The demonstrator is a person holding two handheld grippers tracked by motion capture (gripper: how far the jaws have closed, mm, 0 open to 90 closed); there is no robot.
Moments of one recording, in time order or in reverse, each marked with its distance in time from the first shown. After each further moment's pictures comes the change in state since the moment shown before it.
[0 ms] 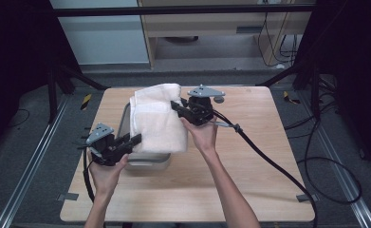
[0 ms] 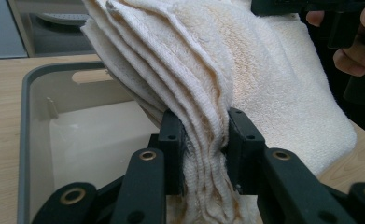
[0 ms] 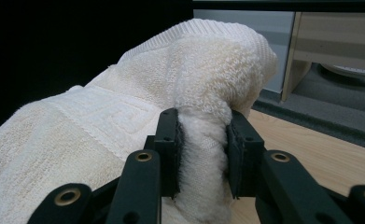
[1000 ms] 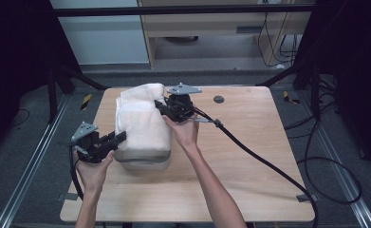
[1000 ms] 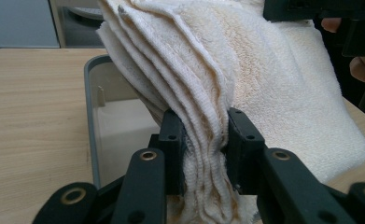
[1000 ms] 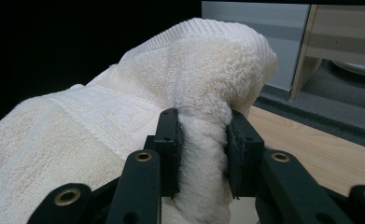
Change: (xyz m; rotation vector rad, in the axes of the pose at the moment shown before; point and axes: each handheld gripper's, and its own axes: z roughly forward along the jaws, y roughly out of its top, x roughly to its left) left arm 0.040 -0.005 -0.010 0.000 0.082 -0.057; right arm 0.023 0.003 0.050 0.029 0.014 -0.011
